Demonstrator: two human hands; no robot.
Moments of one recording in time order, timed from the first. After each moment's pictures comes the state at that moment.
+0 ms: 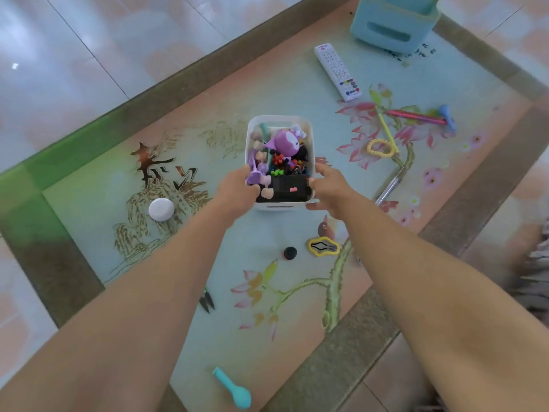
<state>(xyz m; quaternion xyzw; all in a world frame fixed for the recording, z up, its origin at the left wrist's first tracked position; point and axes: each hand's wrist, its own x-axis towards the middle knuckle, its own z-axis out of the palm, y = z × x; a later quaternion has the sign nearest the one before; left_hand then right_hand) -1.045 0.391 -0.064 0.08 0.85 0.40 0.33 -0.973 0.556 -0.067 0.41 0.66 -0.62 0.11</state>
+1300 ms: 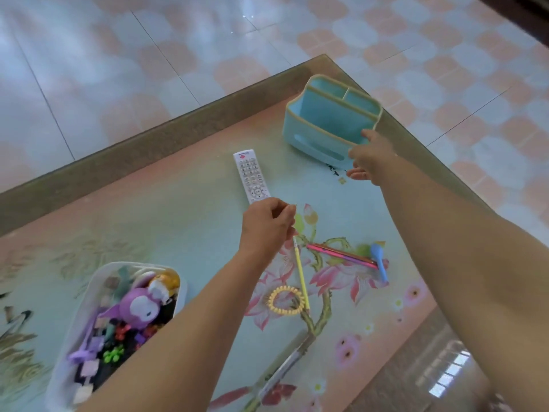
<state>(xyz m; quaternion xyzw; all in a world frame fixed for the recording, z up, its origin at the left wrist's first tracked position) -1.140 0.757 -0.048 -0.01 0.78 0.58 0.25 -1.189 0.995 -0.041 0.45 0.76 -0.46 0.04</state>
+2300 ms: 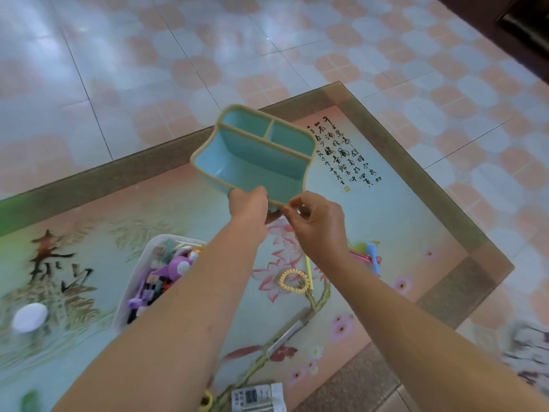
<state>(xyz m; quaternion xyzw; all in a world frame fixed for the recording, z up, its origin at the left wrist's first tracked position) -1.152 0.706 0.018 -0.31 0.55 0.74 0.22 -1.070 0.803 0.018 0.12 0.91 -0.36 -0.15</state>
